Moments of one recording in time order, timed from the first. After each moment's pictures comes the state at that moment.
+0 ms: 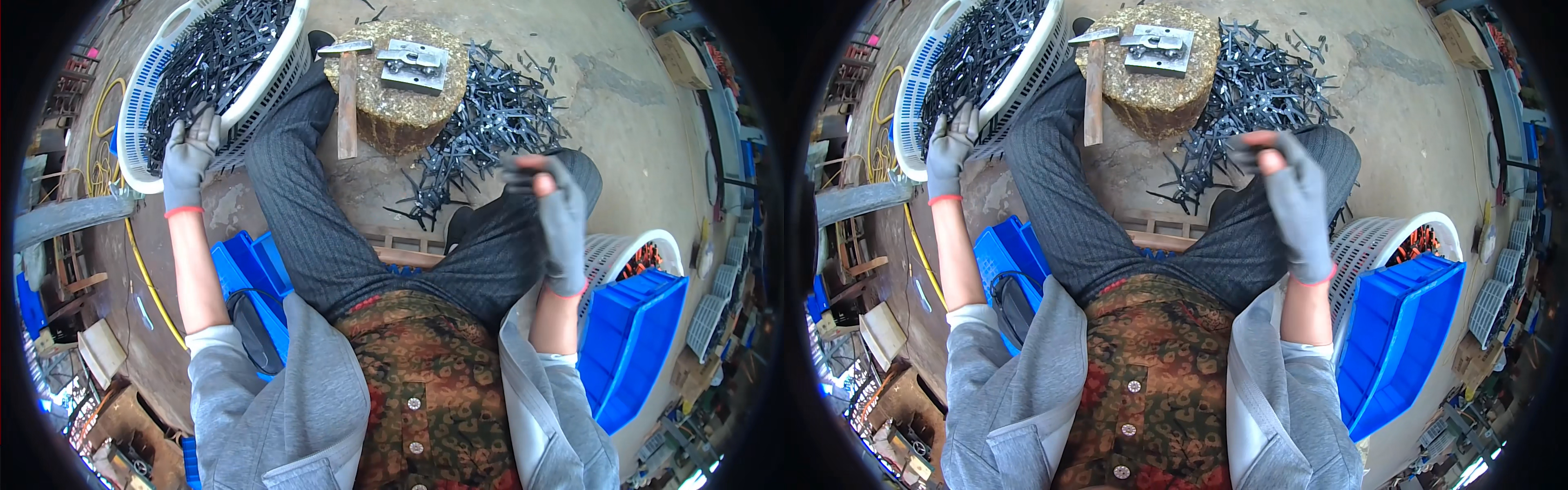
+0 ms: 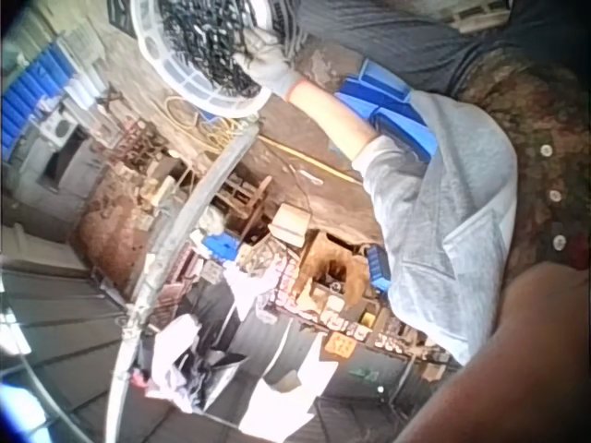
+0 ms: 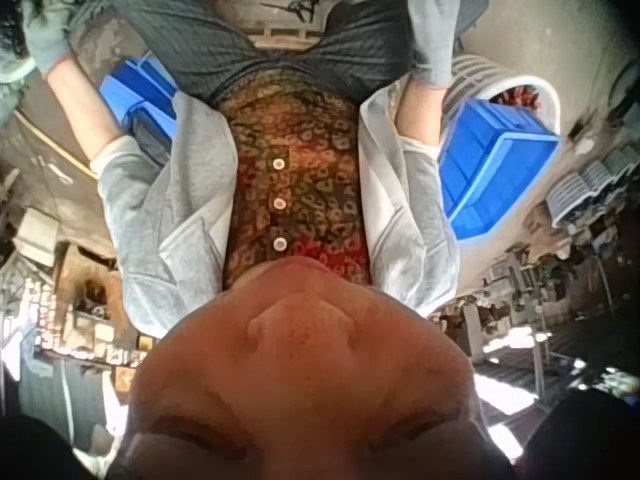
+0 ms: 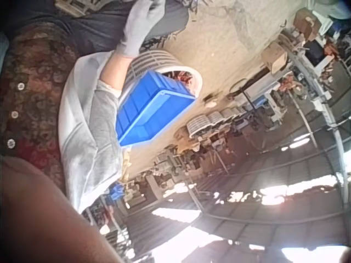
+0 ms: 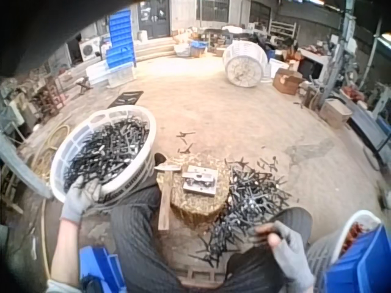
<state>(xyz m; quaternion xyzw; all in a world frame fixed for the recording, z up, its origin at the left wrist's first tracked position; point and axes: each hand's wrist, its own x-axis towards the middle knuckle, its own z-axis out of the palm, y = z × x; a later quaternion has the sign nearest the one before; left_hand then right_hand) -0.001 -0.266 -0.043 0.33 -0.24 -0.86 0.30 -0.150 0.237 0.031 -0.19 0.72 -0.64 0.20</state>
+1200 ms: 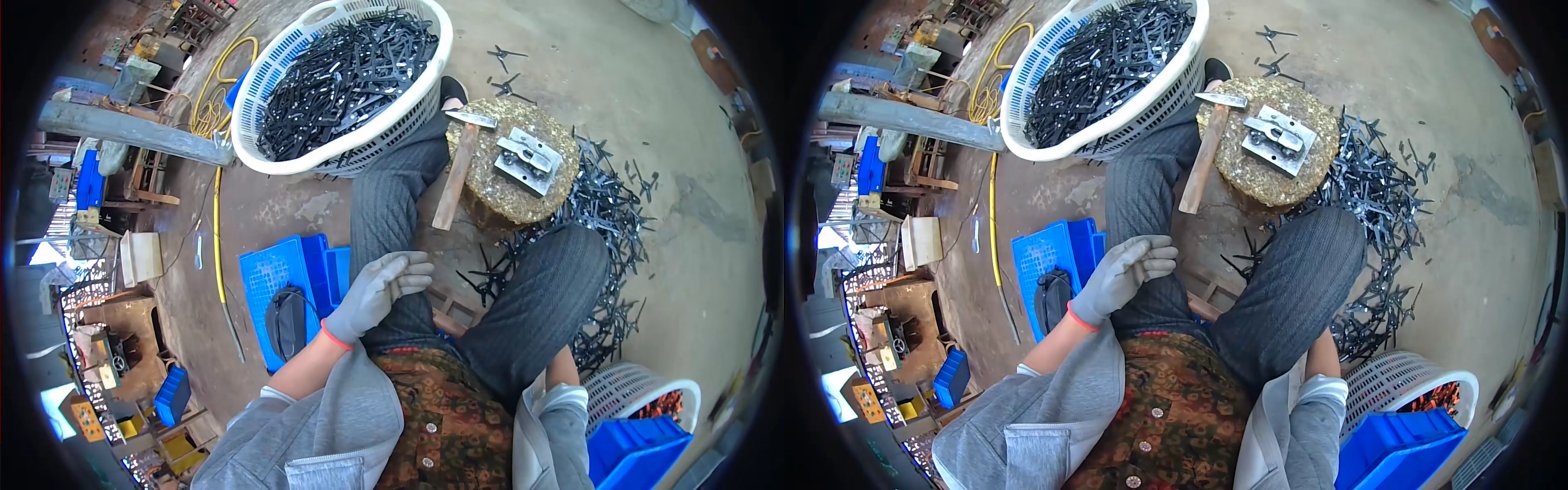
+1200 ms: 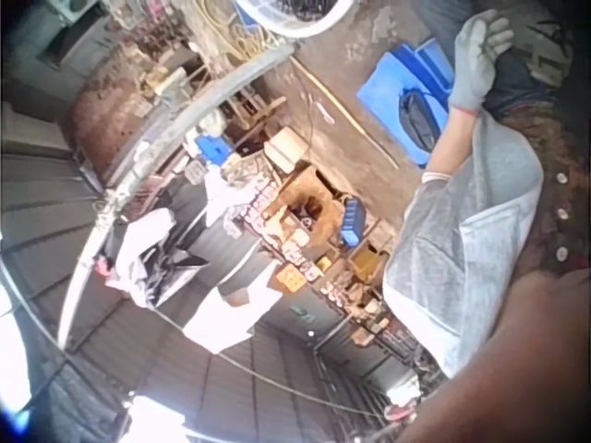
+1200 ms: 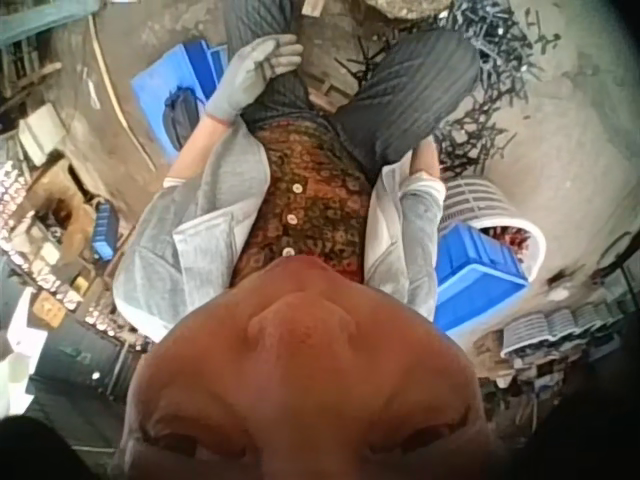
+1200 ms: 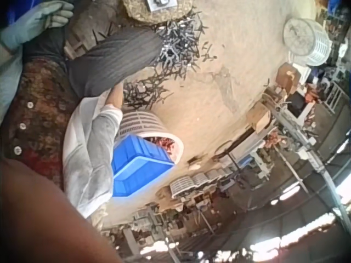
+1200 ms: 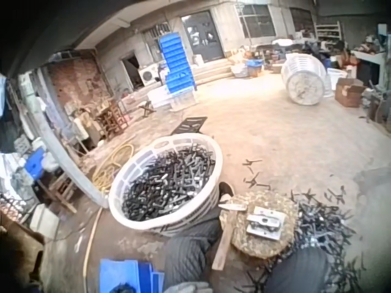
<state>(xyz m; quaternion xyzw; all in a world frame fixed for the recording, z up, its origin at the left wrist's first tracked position) 0.034 -0.006 -0.017 0.35 -0.43 -0.83 0.06 -0.216 0.201 -0.250 -0.02 0.78 -0.62 0.13</state>
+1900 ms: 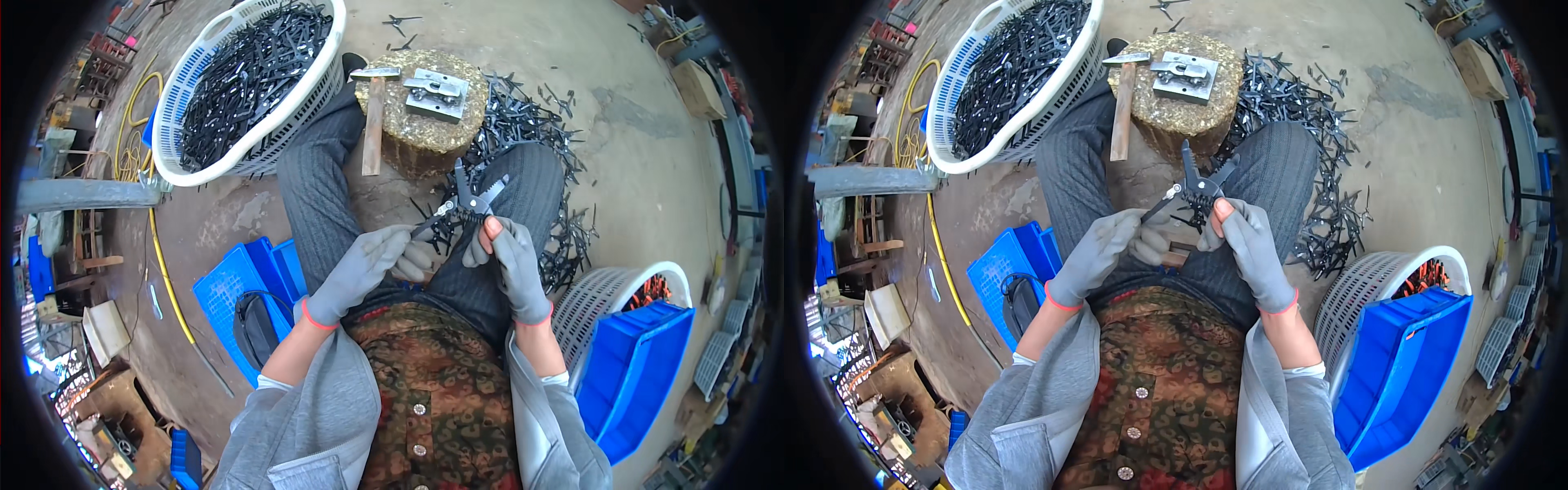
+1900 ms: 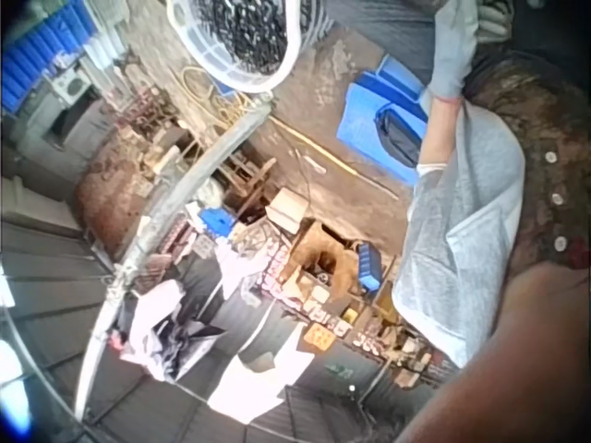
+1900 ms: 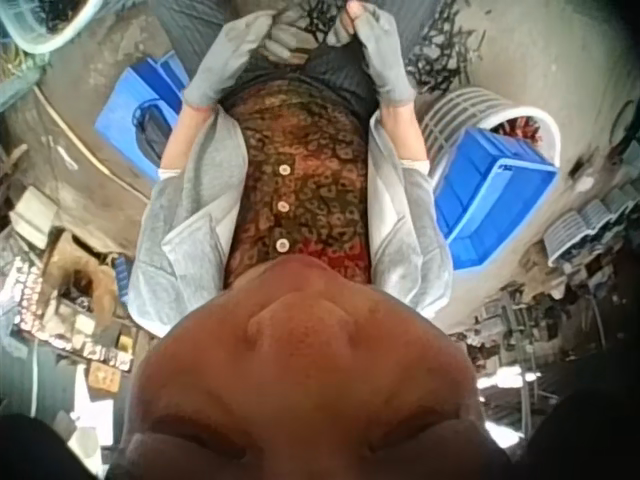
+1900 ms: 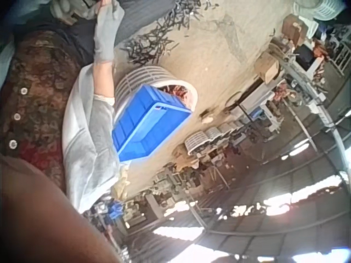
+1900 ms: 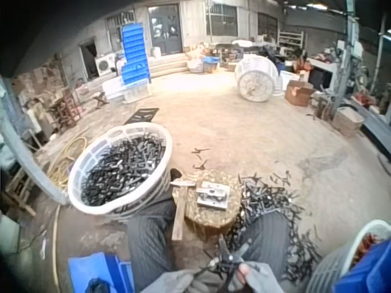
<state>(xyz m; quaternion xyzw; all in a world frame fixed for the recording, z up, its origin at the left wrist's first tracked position) 0.013 0.031 0.022 0.14 -0.68 -0.71 -0.07 -0.111 0.220 0.008 -0.14 0.60 -0.69 0.39</state>
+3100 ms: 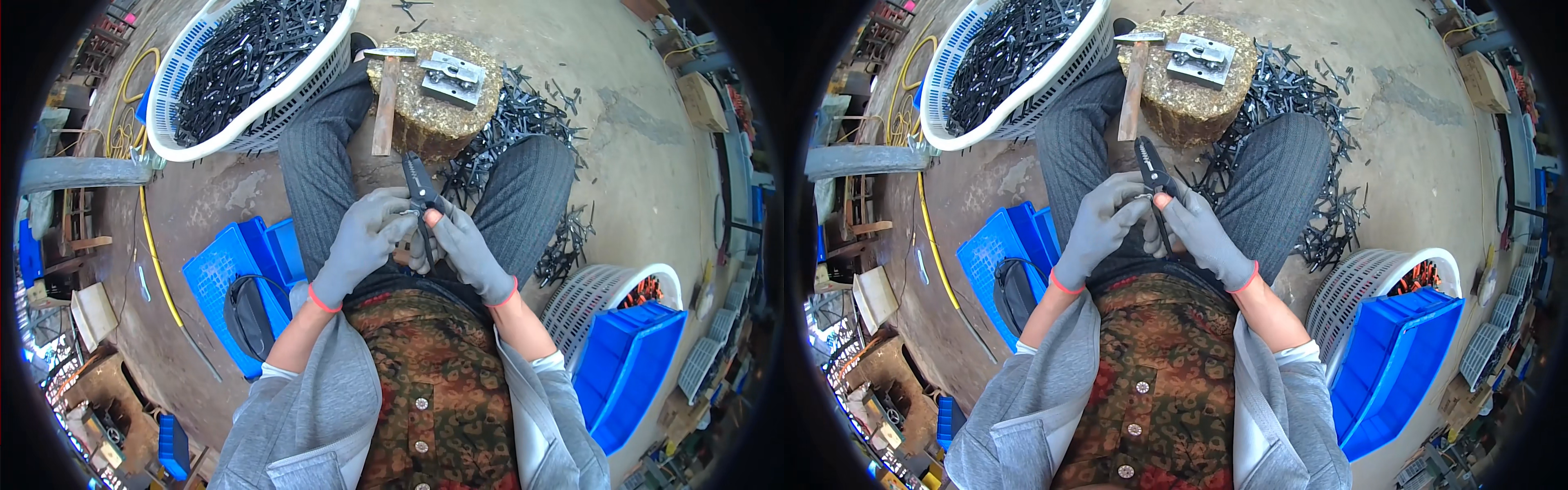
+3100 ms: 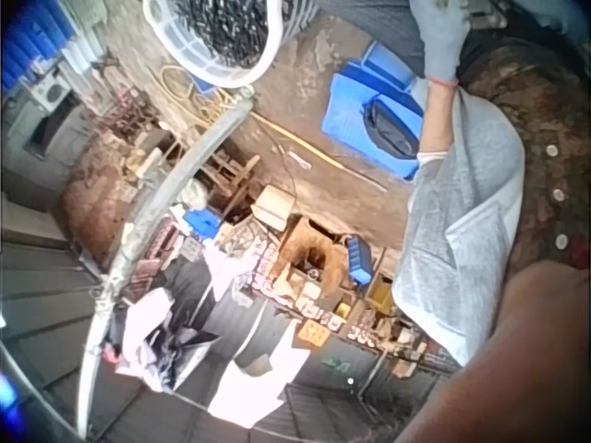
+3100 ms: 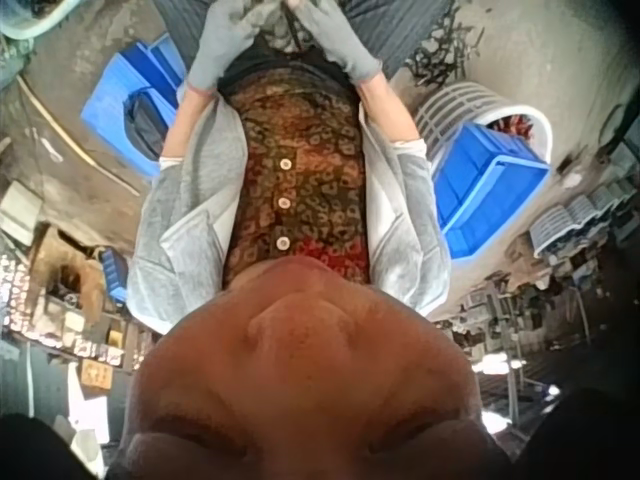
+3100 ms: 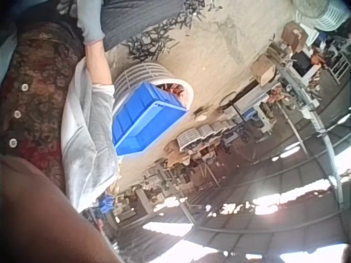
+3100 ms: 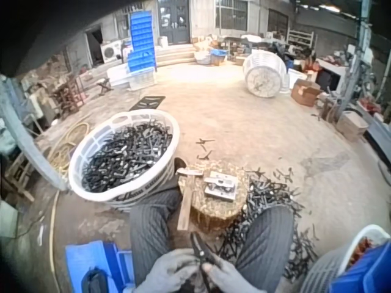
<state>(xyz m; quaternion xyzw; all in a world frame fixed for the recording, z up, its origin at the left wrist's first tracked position) 0.024 0.015 -0.028 0.15 -0.74 -0.65 0.08 -0.076 0.163 -0.016 -0.12 0.51 -0.66 0.54</state>
